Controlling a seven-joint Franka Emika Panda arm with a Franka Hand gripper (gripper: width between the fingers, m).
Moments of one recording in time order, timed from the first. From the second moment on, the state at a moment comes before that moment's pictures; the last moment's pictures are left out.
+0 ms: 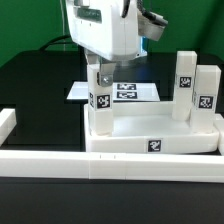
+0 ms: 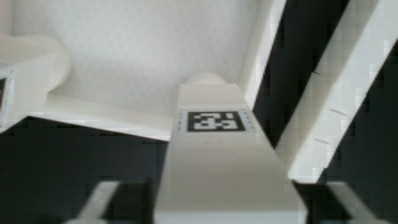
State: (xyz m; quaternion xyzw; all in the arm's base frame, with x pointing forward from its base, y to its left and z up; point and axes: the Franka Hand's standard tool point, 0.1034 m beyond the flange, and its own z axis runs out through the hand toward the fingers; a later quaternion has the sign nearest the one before) arm 0.588 -0.058 0.112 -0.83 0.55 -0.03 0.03
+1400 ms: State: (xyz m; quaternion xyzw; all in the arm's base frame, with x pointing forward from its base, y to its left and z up) arm 0.591 -0.053 0.112 -1.00 0.05 -0.04 0.00
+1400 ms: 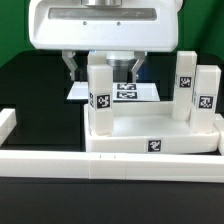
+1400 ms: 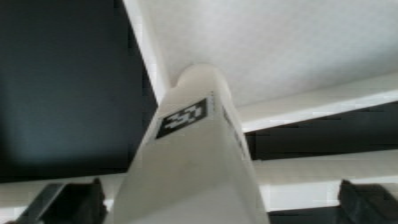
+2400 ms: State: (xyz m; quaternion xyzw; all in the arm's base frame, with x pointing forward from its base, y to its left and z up) arm 0.590 -0.059 0.112 -1.00 -0.07 -0.04 -0.01
